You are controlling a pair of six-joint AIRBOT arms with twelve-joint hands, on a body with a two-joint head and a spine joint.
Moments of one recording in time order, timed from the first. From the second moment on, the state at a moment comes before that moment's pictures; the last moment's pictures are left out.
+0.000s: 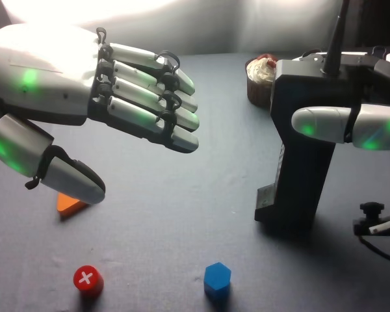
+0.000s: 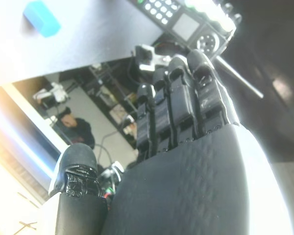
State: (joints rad) left arm 0.23 -0.70 1.55 1.47 -1.30 -0.19; right arm -0.59 -1.05 1.06 0.30 0.94 0.23
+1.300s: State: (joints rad) left arm 0.22 -0.72 1.53 1.50 -1.21 -0.25; right arm -0.32 -0.99 1.08 0.09 0.79 0.24
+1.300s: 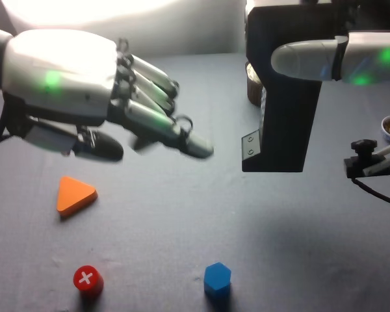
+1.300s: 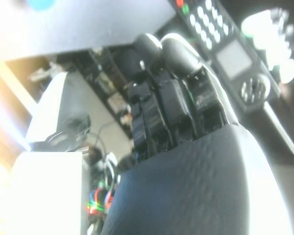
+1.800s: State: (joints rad) left arm 0.22 -0.73 1.54 1.47 -0.99 -0.15; right arm -0.27 -0.99 1.07 0.08 0.78 0.24
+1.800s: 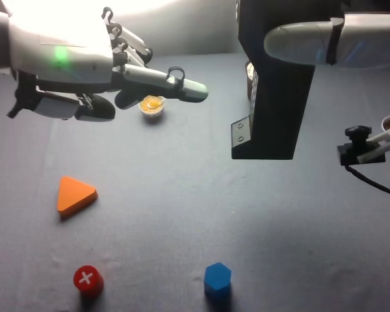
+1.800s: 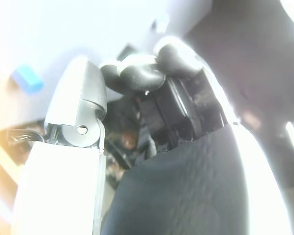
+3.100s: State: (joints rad) left arm 0.28 -0.71 1.46 1.33 -0.86 -0.10; right arm -0.26 -0.99 1.07 0.06 0.77 0.23
